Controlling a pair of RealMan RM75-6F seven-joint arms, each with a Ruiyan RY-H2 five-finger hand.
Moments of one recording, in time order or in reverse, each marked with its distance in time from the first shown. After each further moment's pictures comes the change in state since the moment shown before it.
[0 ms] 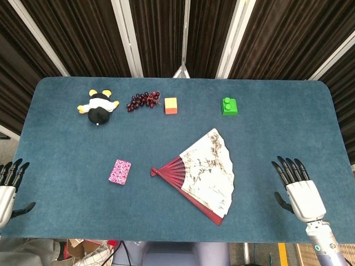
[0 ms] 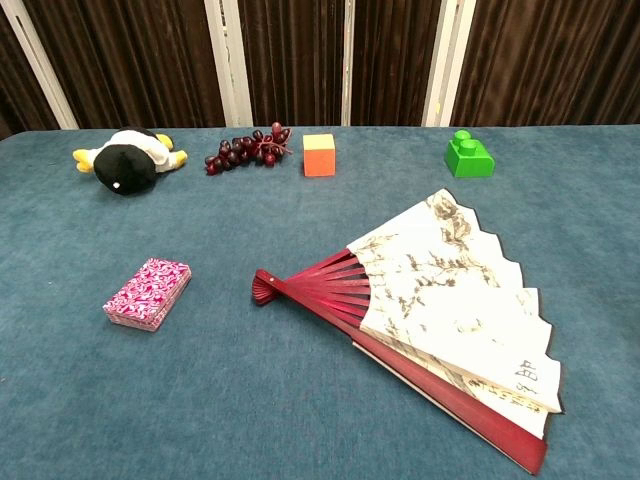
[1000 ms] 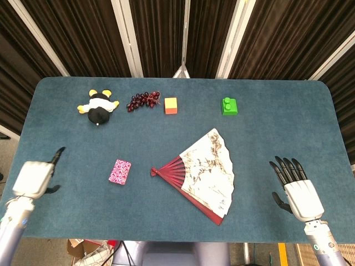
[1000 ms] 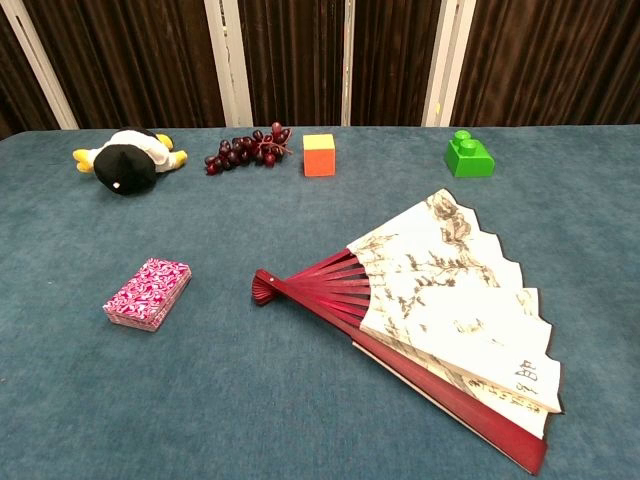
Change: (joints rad) left arm -0.257 -0.043 -0.117 -0.104 -0.254 -0.338 0.321; right arm 0.007 0.001 -0.002 -0.004 -0.003 -0.010 0.026
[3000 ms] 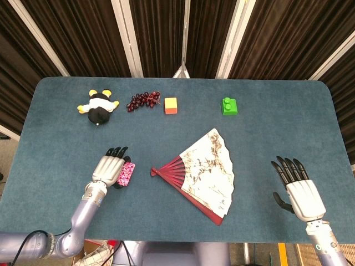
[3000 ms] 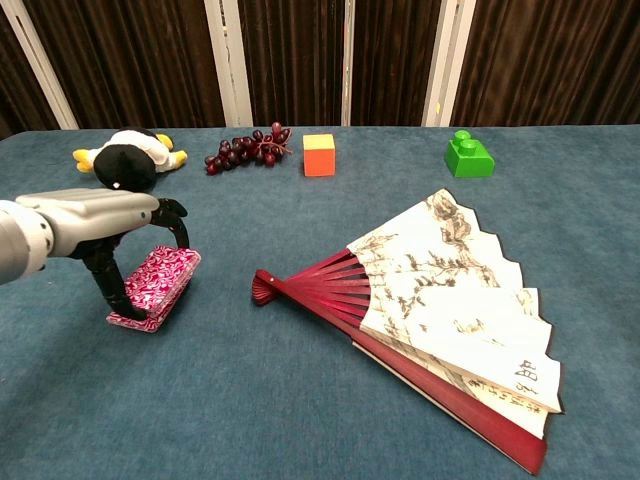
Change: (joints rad) left arm -0.444 -0.364 -0.001 -0.030 -0.569 -0.029 0.284; right arm 0.000 0.009 -0.001 -0.001 0.007 -0.001 0.040
